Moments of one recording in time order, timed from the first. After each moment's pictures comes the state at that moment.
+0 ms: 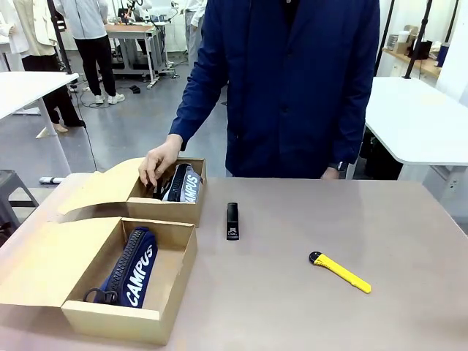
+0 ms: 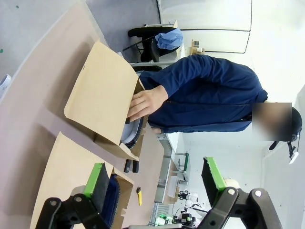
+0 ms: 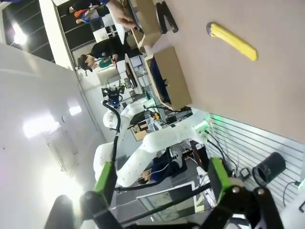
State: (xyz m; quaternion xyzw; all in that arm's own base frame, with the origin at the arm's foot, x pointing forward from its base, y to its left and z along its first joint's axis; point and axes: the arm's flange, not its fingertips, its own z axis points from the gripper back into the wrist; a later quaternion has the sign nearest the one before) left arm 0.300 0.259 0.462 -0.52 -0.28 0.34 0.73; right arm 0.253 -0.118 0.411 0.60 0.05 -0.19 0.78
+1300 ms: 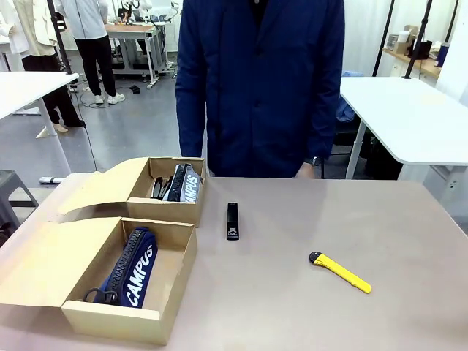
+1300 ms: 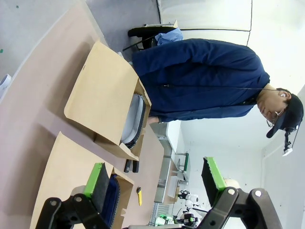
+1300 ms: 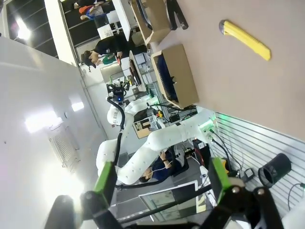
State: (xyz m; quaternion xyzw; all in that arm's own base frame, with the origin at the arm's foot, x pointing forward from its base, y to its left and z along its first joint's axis) left arm 0.300 0.259 0.462 -0.52 -0.28 0.34 0.73; right arm 0.254 -0.107 0.425 0.61 0.05 -0.17 0.77
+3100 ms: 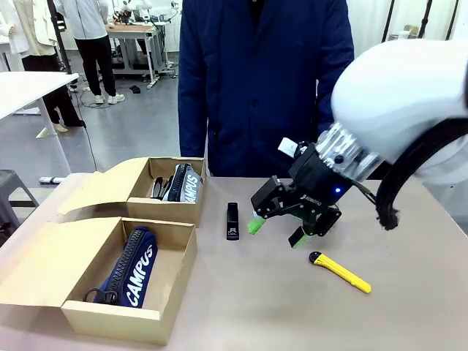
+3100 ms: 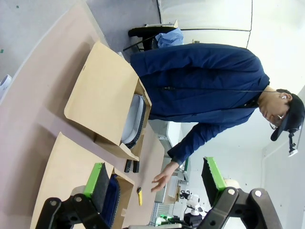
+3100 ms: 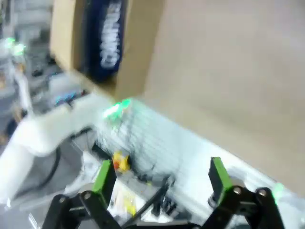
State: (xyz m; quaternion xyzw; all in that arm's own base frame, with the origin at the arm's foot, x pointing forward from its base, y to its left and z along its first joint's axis) left arm 0.301 0.259 0.463 -0.52 -0.28 0.33 0.74; right arm 0.294 0.270 0.461 0.31 0.07 0.13 0.94
